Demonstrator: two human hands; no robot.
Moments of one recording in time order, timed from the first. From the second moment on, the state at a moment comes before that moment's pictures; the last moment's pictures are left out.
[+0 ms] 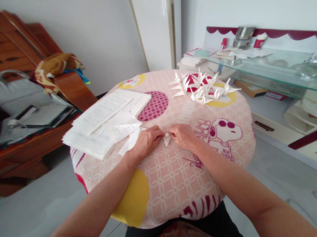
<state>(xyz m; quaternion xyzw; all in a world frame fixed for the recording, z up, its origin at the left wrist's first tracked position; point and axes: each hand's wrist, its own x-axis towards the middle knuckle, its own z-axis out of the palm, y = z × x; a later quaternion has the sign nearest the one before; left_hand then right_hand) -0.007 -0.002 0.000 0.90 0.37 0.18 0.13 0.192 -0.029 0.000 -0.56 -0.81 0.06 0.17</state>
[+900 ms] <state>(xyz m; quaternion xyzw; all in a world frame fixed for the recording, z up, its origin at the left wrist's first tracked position) 0.007 -0.009 0.004 0.80 0.46 0.28 0.28 0.198 -0.024 0.006 -0.54 -0.71 0.32 0.31</state>
